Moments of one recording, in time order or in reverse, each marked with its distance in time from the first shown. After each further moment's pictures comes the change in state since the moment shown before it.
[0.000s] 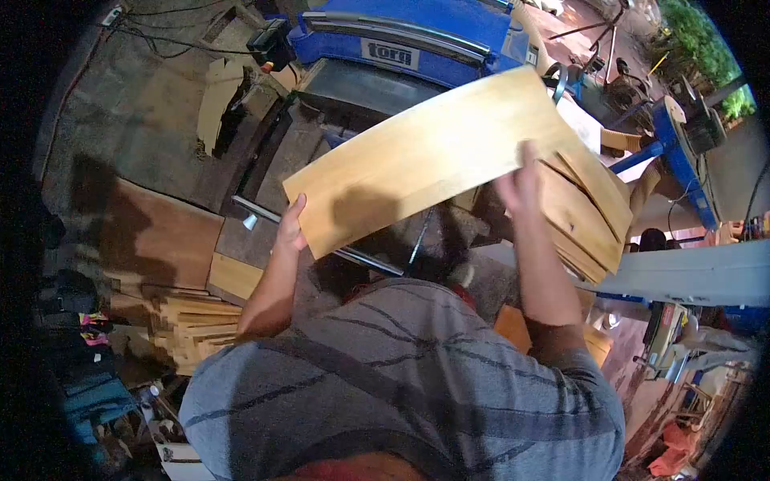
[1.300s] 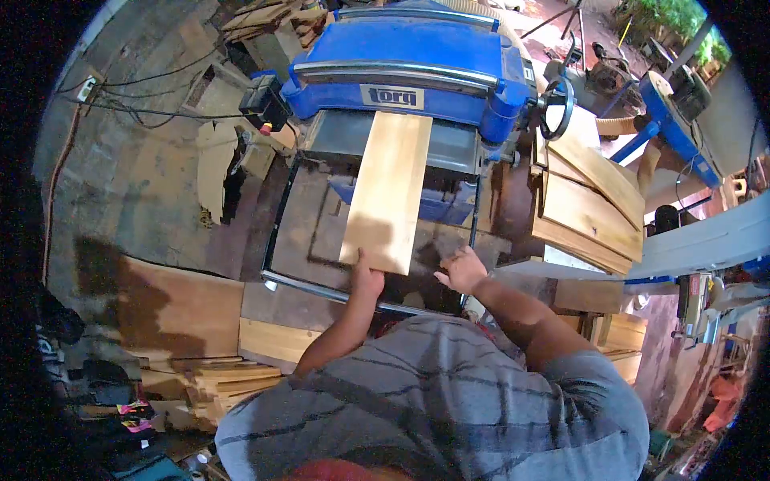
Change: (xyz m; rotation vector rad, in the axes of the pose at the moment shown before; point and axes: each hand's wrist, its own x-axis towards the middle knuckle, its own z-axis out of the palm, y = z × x) left_hand 0.090 -0.086 -0.051 -0.343 0.400 0.073; right_hand -0.047 0.199 -0.038 -2.278 -0.782 -0.273
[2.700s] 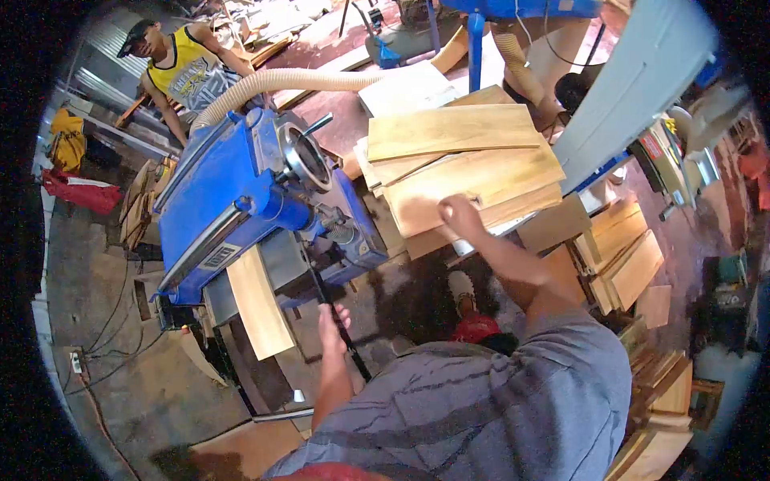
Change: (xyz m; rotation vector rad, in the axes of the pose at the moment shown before) left_hand 0.004 -0.186 0.173 1.023 -0.052 -0.145; right_hand -0.193 0.376 0.021 0.602 0.783 0.856
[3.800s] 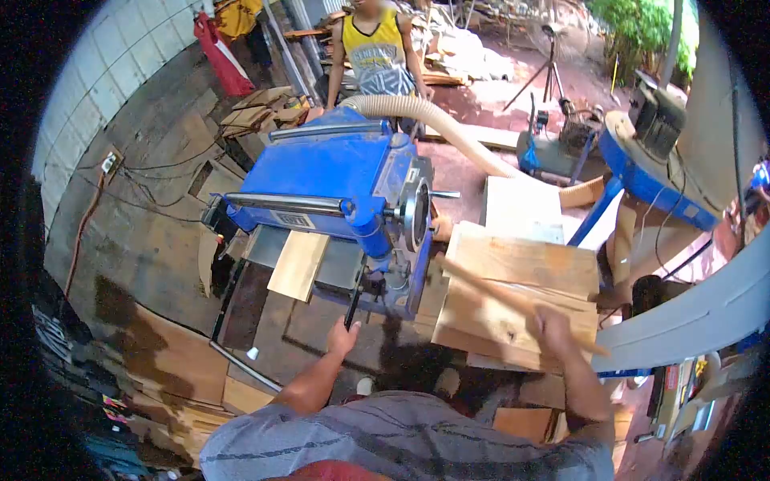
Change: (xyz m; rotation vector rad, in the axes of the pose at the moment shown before) left_hand -0.005 0.019 0.045 0.993 0.421 0.296; right_hand 0.084 -0.029 -0.184 -0.061 -0.398 -0.114
